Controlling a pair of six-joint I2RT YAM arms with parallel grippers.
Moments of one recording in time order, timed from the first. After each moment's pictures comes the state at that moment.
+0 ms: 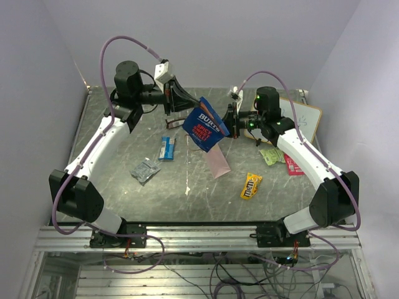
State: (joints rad) left arm -0.35 1.51 1.47 0.12 1.22 -0.08; right arm 0.37 1.47 1.25 -0.21 -1.05 -0.06
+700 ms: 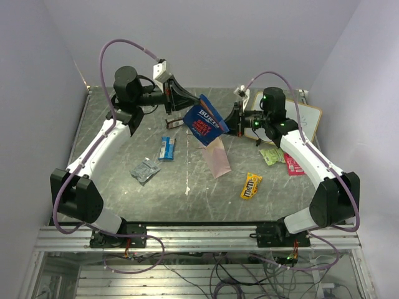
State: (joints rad) left arm -0.34 1.50 1.39 0.30 1.15 -0.20; right arm 0.32 1.46 1.20 -0.14 -1.07 0.02
